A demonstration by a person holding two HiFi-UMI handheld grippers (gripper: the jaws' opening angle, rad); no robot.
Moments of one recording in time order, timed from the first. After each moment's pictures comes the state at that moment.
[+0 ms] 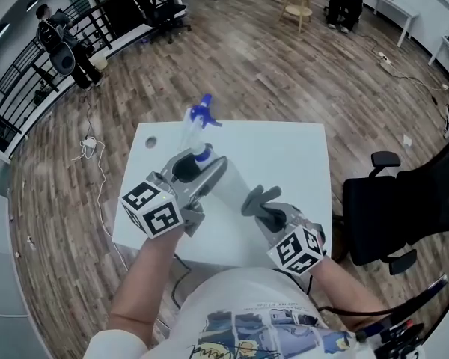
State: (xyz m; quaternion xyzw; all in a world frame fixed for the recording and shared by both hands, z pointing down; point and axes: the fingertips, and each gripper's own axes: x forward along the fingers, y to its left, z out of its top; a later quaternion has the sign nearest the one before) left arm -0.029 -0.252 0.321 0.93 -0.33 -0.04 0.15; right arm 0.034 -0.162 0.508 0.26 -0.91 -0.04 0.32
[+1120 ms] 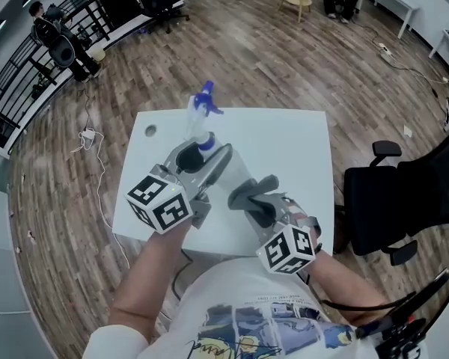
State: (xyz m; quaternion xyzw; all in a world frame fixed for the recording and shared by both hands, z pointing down) left arm -0.029 -0.250 0.325 0.92 -0.37 -0.04 0.15; right arm 0.000 -0.146 0.479 0.25 -0.91 -0.10 0.32
